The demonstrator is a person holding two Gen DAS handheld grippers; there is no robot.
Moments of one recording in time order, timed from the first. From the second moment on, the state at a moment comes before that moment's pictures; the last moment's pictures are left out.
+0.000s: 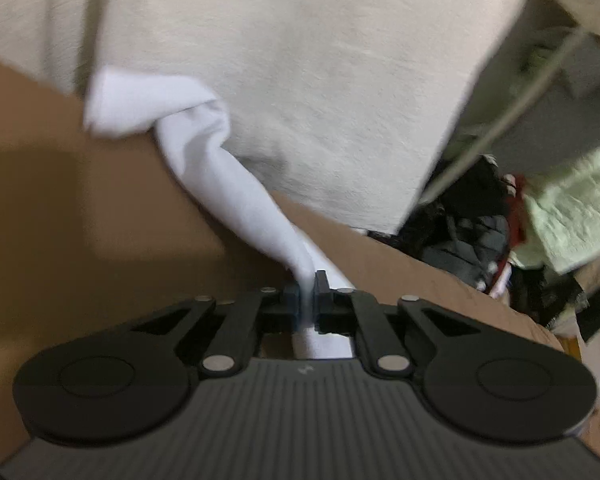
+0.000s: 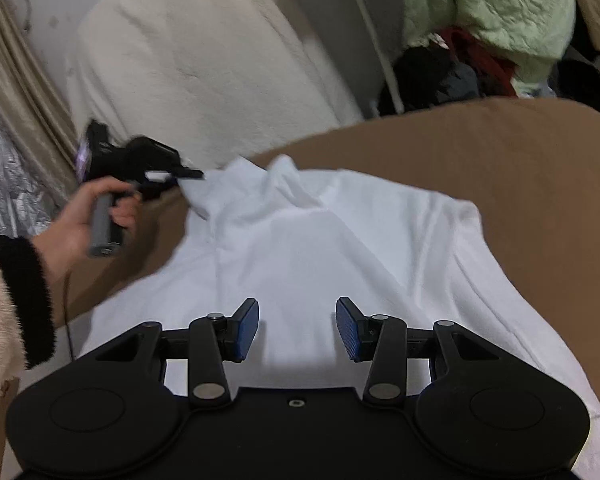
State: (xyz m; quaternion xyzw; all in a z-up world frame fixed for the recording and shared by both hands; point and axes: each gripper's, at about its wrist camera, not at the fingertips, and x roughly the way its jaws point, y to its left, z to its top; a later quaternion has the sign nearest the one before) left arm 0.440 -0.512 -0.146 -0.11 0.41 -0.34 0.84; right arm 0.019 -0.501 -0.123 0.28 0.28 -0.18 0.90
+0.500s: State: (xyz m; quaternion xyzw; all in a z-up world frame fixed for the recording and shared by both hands) left arm 0.155 -0.442 -0.110 0.14 0.36 -0.59 0.71; right arm -0.020 -0.527 -0.112 0.34 0.32 -0.24 0.85
